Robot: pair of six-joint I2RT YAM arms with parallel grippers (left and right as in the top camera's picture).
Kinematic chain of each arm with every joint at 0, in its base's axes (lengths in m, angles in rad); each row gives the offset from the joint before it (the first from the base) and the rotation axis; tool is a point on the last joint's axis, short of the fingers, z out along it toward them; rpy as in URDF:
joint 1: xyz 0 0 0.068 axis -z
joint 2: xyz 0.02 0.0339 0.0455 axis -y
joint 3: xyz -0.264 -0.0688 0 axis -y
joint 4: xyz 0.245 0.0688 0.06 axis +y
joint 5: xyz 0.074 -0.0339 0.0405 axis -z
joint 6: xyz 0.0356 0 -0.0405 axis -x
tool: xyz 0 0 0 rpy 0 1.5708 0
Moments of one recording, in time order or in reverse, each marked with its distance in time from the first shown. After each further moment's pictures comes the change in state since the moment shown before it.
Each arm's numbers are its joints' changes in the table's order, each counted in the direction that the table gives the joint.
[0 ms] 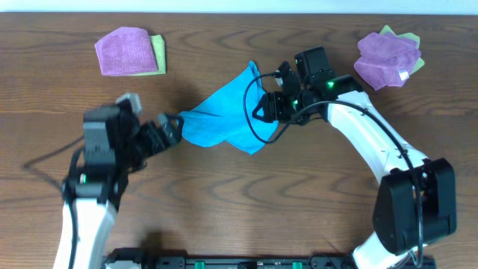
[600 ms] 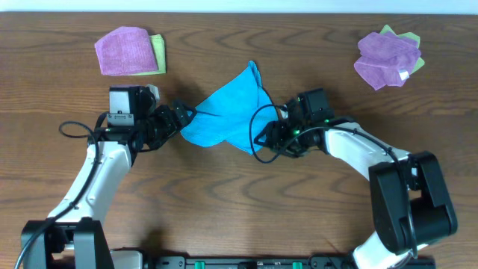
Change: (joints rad) left arm 0.000 -0.423 0.025 -0.207 0.136 0.103; right arm 0.016 0.000 -0.407 -0.389 -0.116 -0.286
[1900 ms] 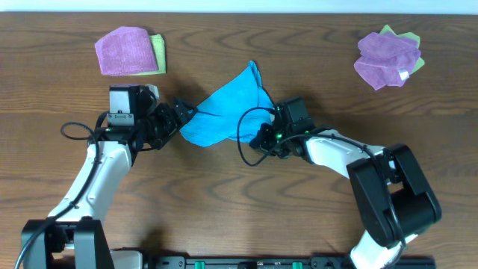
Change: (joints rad) left arm 0.000 -0.001 0.000 -0.016 0.027 0.060; right arm -0.121 -0.068 -0.039 -0.244 0.162 -0.182
